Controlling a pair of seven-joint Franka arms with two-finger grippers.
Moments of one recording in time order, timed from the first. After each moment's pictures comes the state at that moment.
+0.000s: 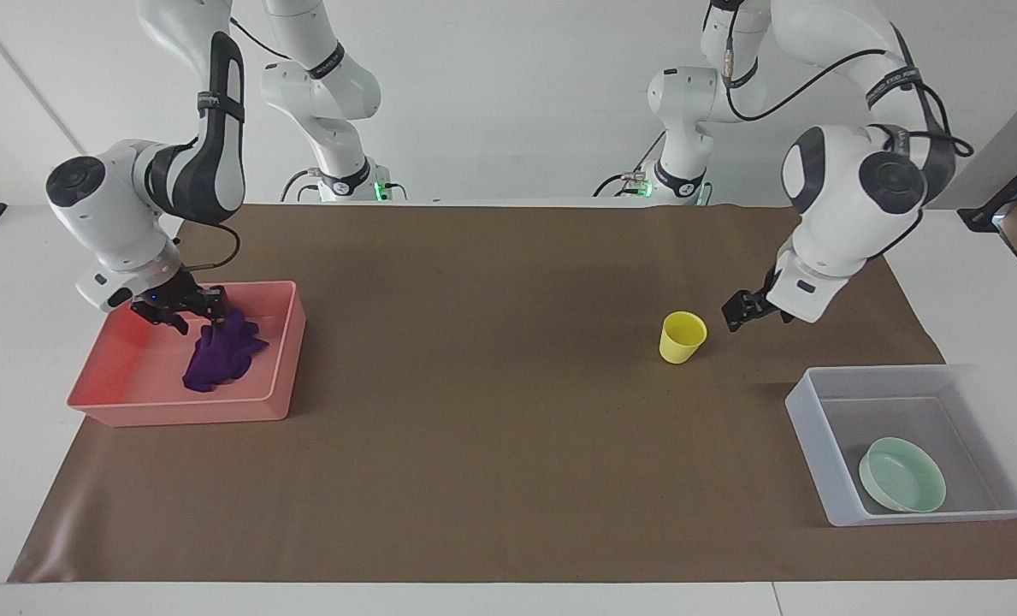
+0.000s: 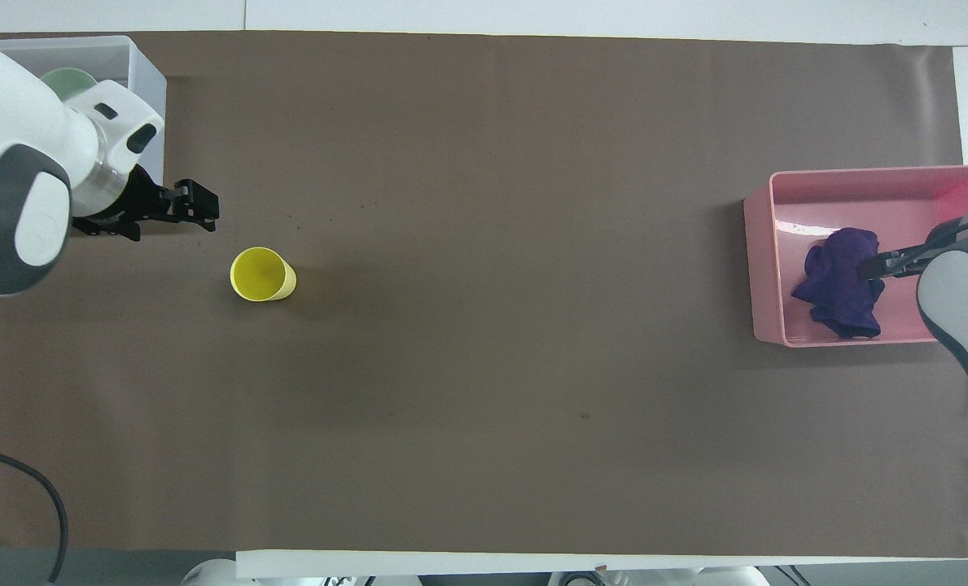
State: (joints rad) left arm -0.25 0.09 0.02 -1.97 0.00 2.02 -0.25; right arm -0.15 0.04 -0.12 -2.09 -0.02 2.11 -0.37
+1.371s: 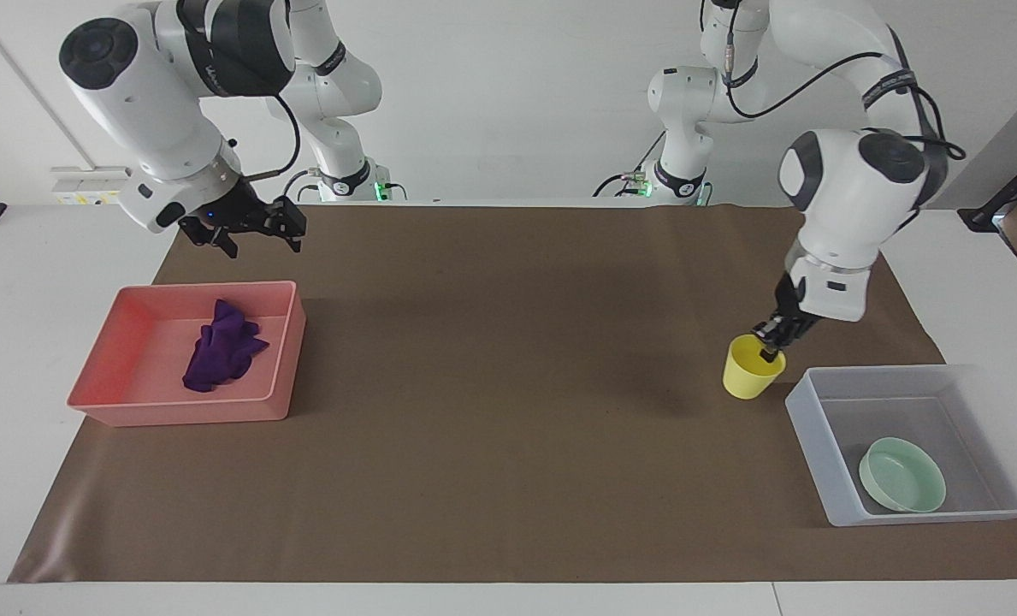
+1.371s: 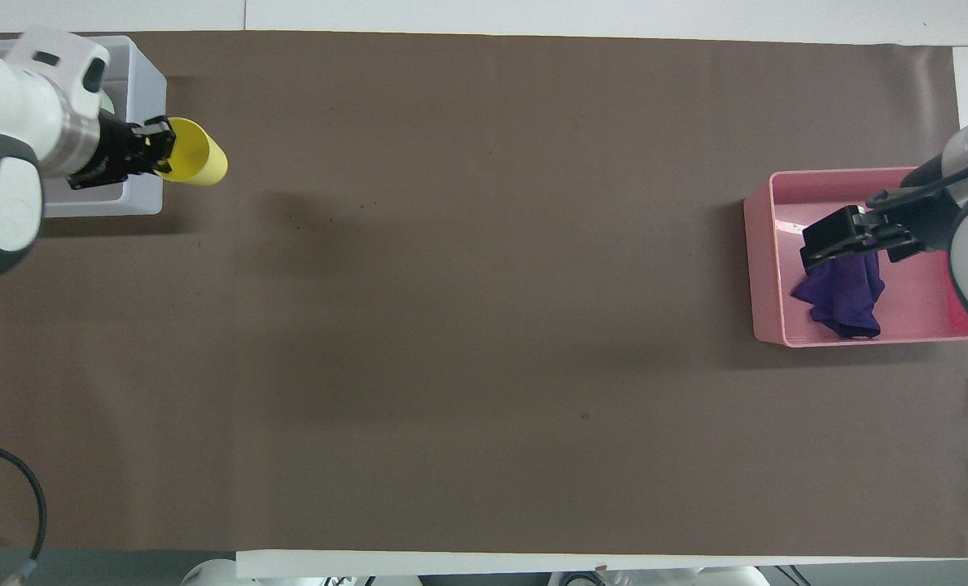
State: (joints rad) left arm -0.16 0.20 0.05 -1.67 0.00 2.04 -0.55; right arm 0.12 -0.03 -0.10 -1.67 0.04 1.45 -0.05
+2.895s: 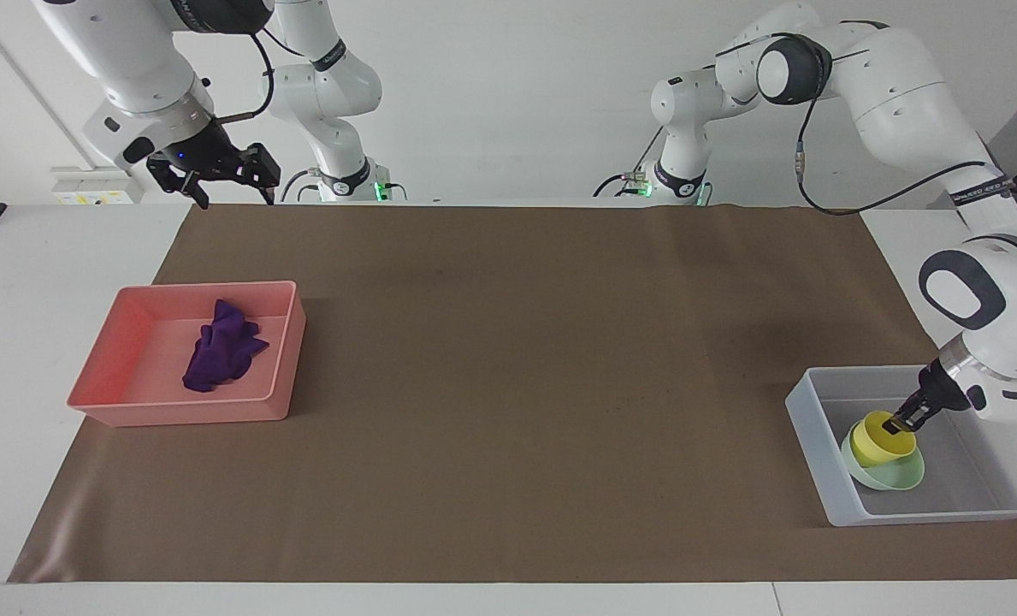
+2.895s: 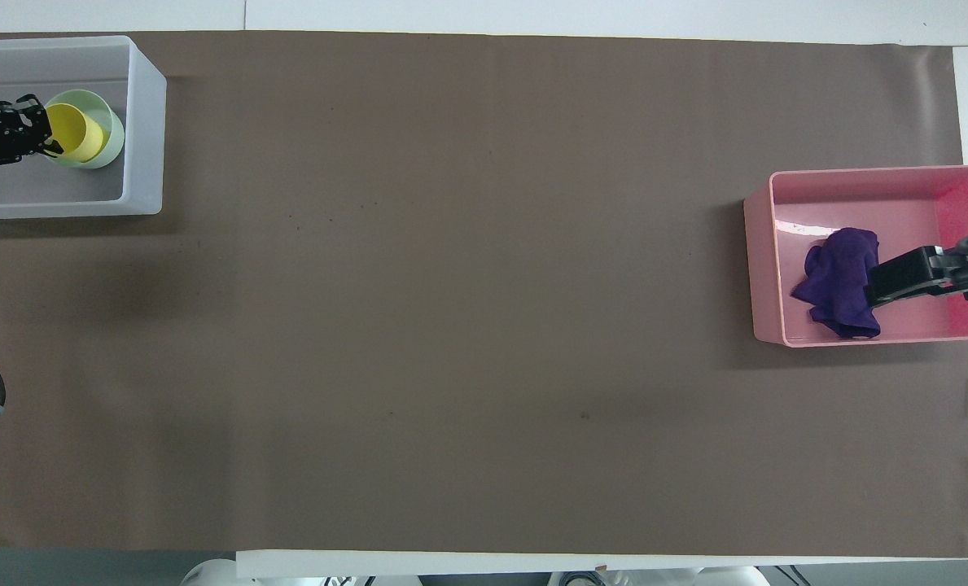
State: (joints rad) left arm 0.15 0.59 0.02 -1.42 -0.12 2.06 -0.31; right arm 0.10 -0.11 -0.10 -1.67 -0.01 1.38 -0.03
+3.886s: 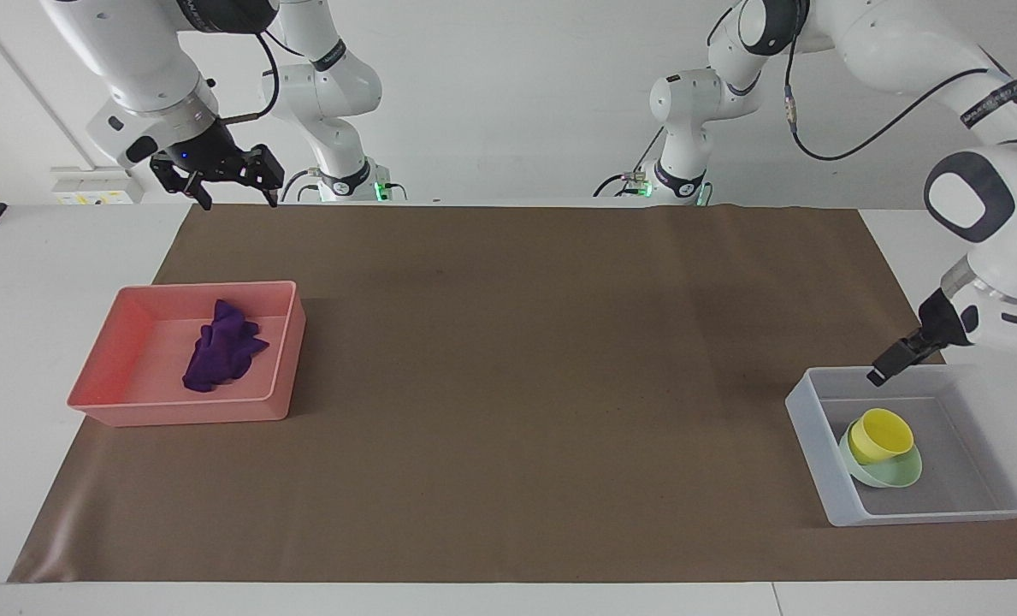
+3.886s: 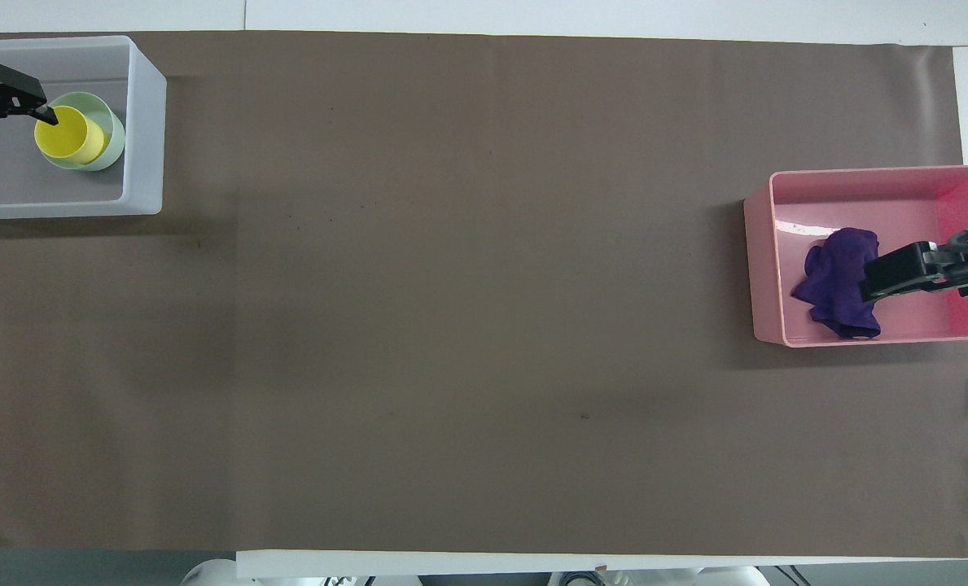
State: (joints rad) left arm 0.03 0.23 0.01 -1.51 -0.05 1.79 -0.21; right arm 0.10 -0.11 -0.09 -1.67 -0.01 1.40 -0.03
